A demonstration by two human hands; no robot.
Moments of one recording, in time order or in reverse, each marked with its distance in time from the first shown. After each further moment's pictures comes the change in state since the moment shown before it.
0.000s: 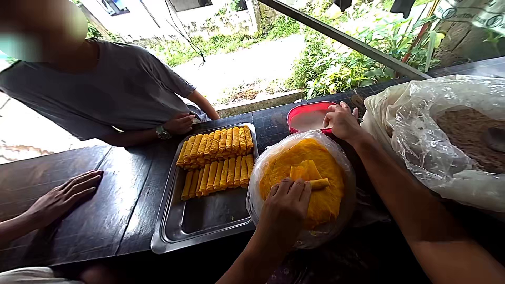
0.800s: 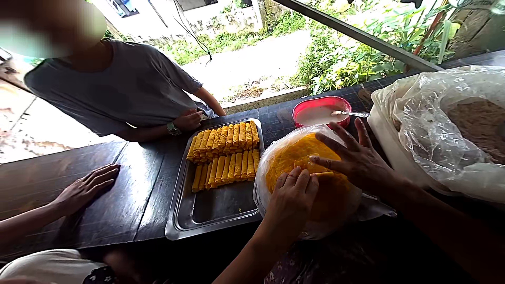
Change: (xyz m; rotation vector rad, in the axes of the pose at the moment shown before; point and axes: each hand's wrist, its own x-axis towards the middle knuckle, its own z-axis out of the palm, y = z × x) left_hand -0.003 -0.001 0.008 0.038 -0.007 0.031; right_hand -0.127 -0.028 -0.003 -0.261 0.239 -0.818
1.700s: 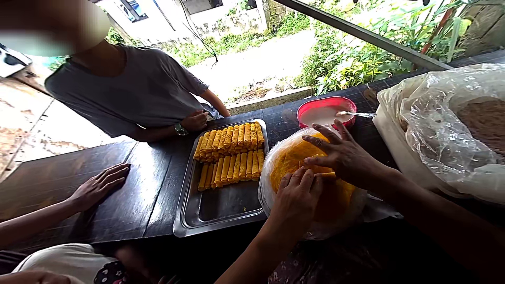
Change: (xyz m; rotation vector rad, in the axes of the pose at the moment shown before) left_hand 0.001 0.000 0.000 0.011 -0.030 -0.007; right_hand 0.040 -0.007 0.001 0.128 -0.131 0.008
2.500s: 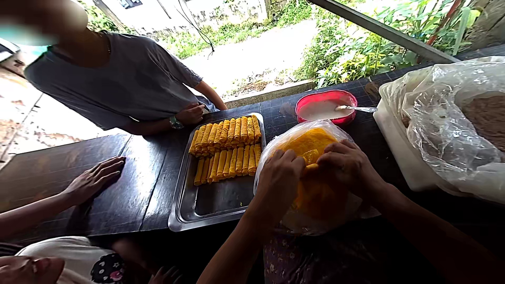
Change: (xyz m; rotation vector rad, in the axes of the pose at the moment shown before) left_hand 0.028 -0.028 -0.020 -0.145 -0.122 -0.184; right_hand -0.032 -0.017 0.026 0.273 0.308 0.286
